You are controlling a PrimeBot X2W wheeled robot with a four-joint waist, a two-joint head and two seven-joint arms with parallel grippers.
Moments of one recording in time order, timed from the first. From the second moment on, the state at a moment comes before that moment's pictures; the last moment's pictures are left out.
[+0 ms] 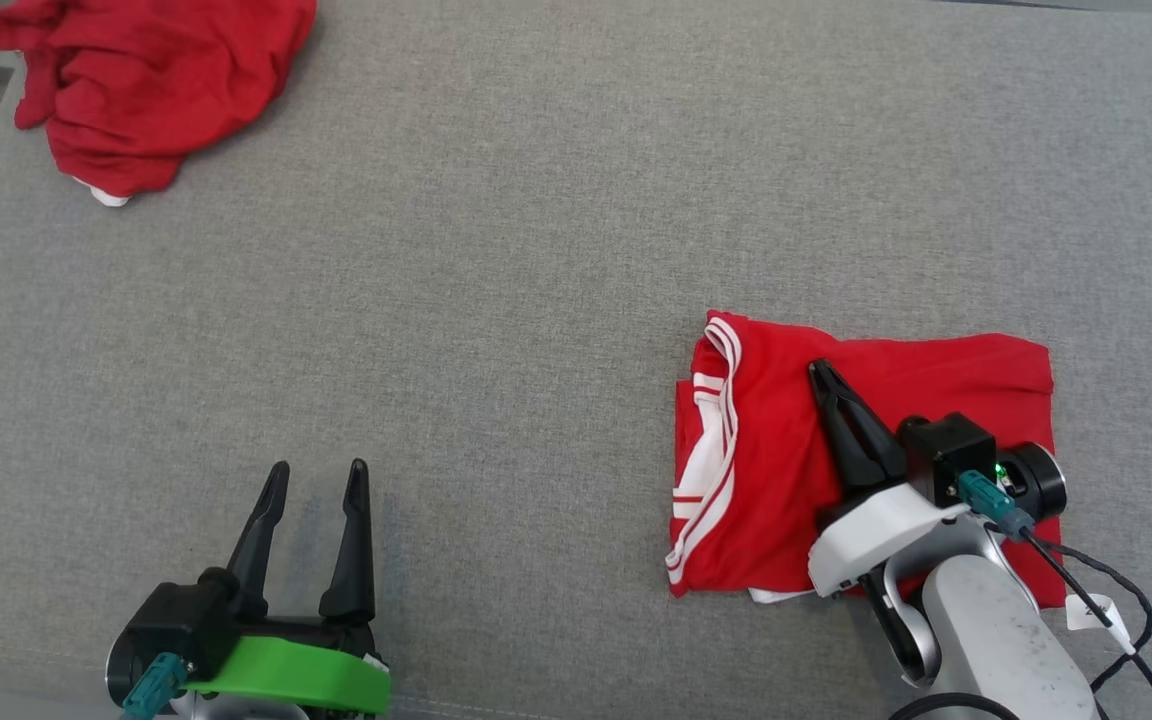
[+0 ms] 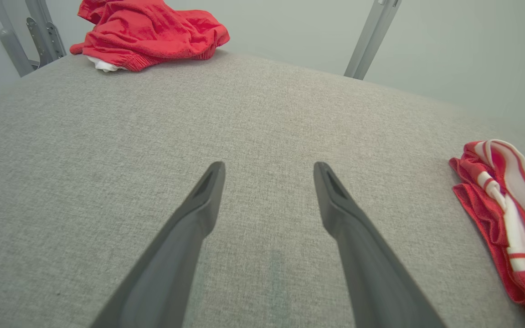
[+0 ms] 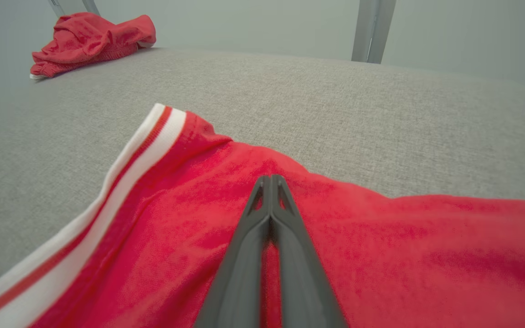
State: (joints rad) left arm 0.00 0.05 -0.12 0.13 -0.31 -0.13 -0.26; right arm -0.28 -0.05 0.14 0.39 0.02 0.13 -0.26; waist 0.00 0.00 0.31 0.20
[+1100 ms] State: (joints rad) left arm 0.08 0.05 -0.03 0.13 -0.32 -0.13 -0.26; right arm -0.16 -0.05 0.32 0.14 0.05 0.13 -0.26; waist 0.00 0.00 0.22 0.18
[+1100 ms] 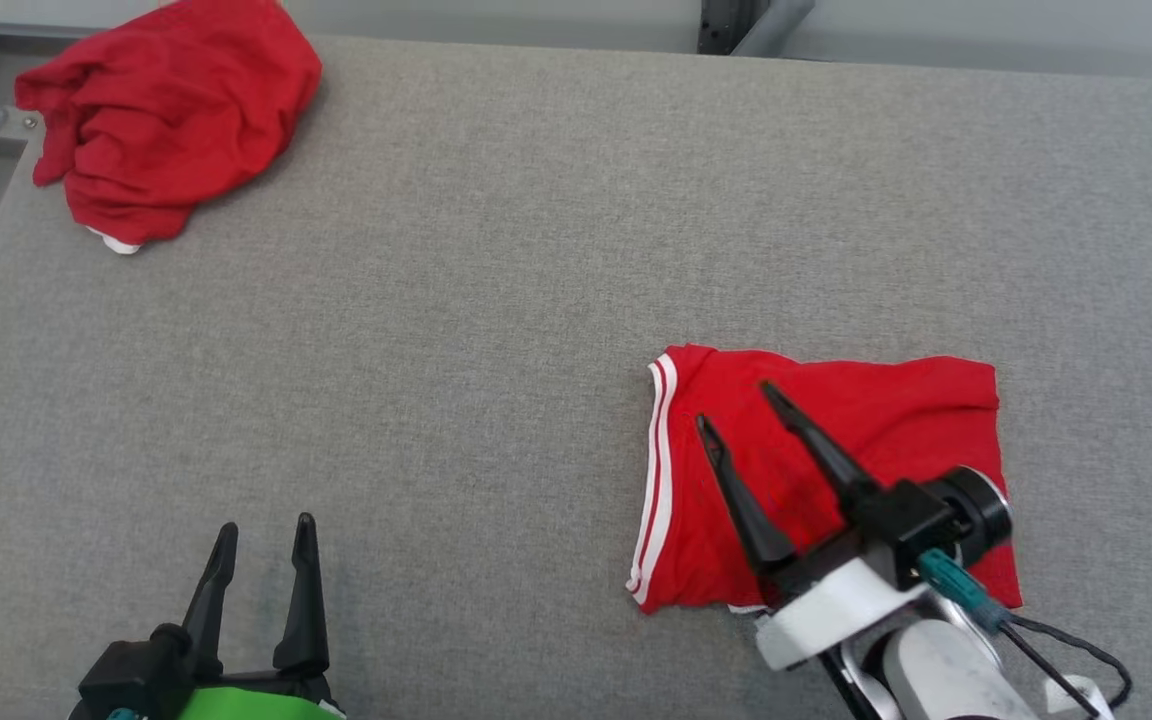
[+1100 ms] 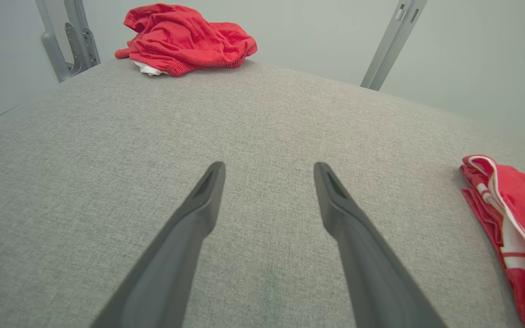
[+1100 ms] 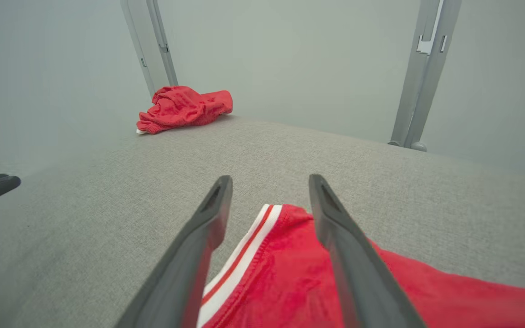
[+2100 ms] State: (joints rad) left arm 0.20 0.05 -0.01 0.13 -0.20 -0.13 -0.26; right arm 0.15 -0.05 -0.15 0.15 0.04 0.13 -0.26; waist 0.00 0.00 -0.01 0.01
